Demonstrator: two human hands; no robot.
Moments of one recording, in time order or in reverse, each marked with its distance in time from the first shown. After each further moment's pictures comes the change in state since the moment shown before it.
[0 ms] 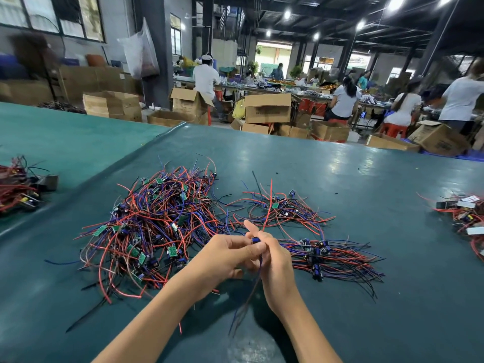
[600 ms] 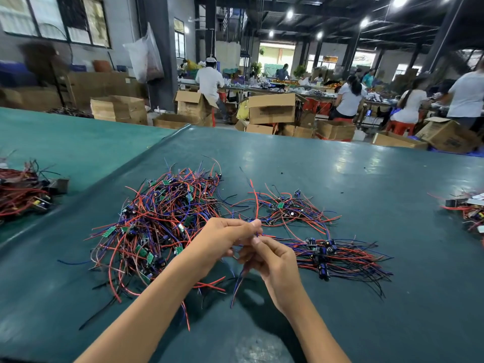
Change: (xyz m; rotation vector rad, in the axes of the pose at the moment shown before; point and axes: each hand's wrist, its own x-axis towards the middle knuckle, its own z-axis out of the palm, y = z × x) left_hand 0.017 0.016 -0.021 0.158 0.154 0.039; right_hand -0.007 -0.001 0.003 -0.026 -0.146 -0.095
